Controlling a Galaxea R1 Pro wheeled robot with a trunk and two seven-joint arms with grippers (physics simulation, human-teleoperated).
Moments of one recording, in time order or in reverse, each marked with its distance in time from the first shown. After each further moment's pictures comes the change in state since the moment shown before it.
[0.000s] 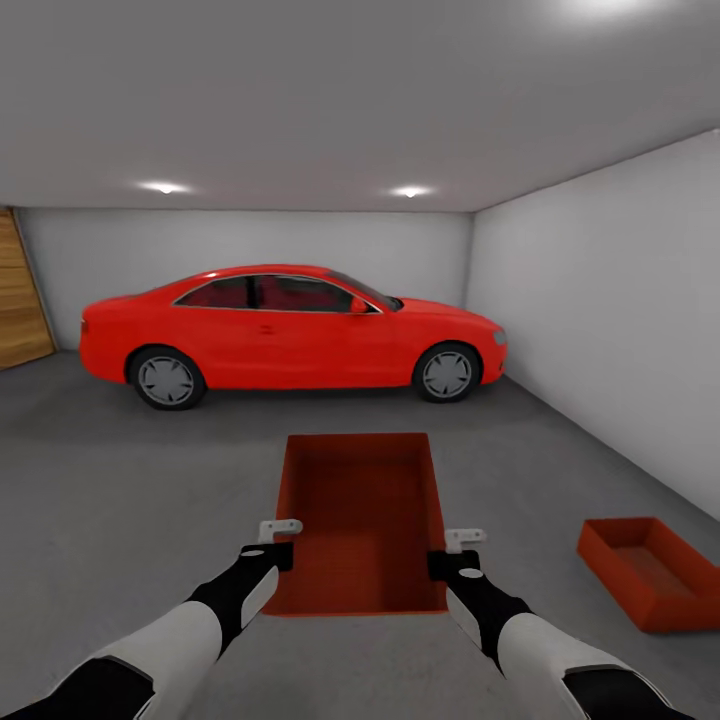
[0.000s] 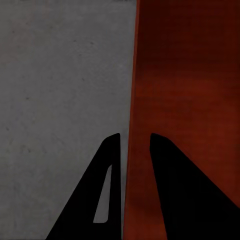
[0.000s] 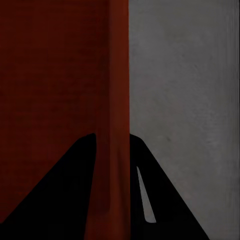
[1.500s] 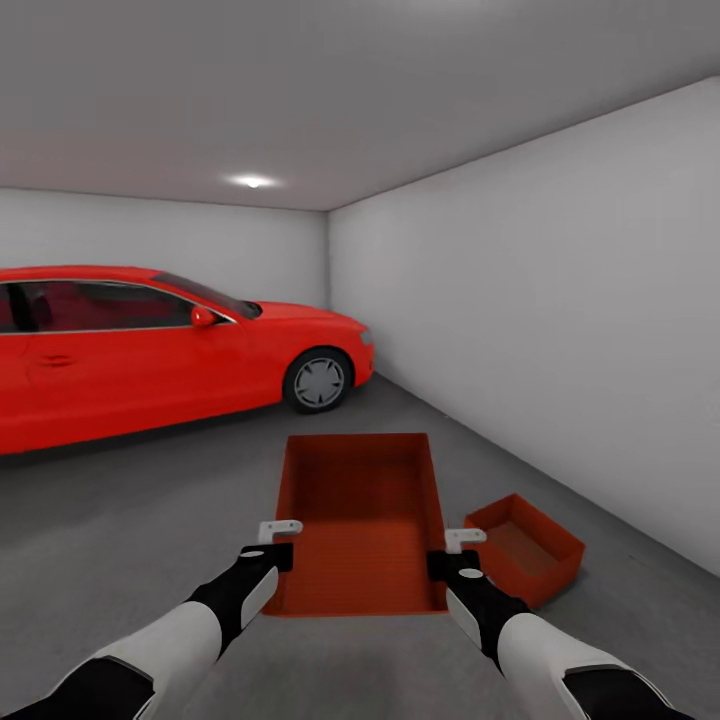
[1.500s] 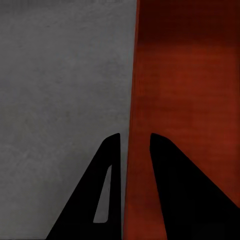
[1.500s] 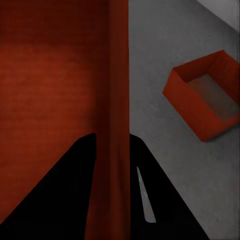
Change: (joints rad) left arm 0.000 0.000 0.003 0.005 0.000 -0.004 -0.003; right arm 0.000 0.001 0.003 0.001 -0.001 0.000 -0.002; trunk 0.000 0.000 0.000
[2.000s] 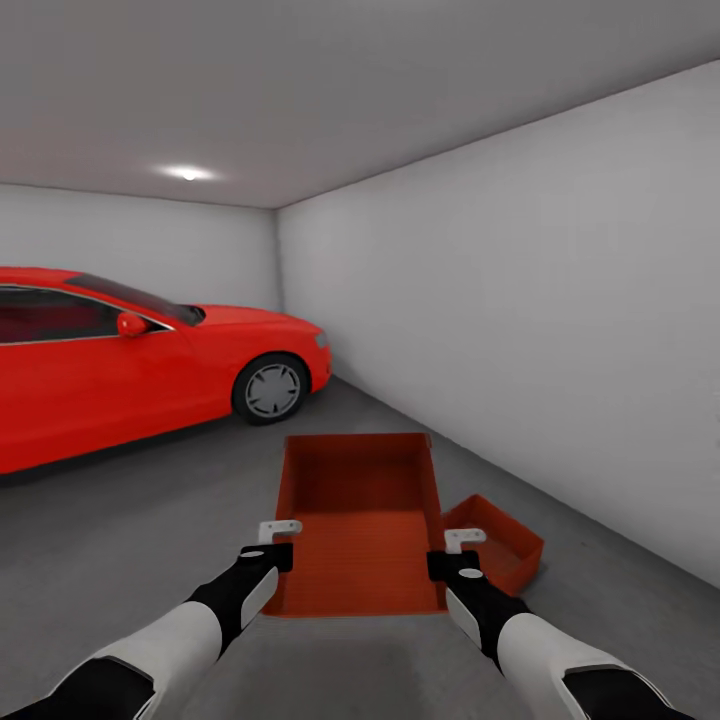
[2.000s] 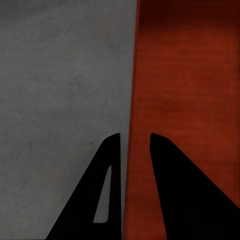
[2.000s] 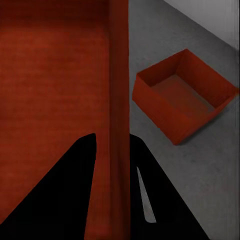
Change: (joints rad) left arm 0.000 0.000 0.001 0.001 0.000 -0.002 0.000; right arm 0.000 0.000 0.000 0.000 0.000 0.000 0.000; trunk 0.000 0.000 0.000
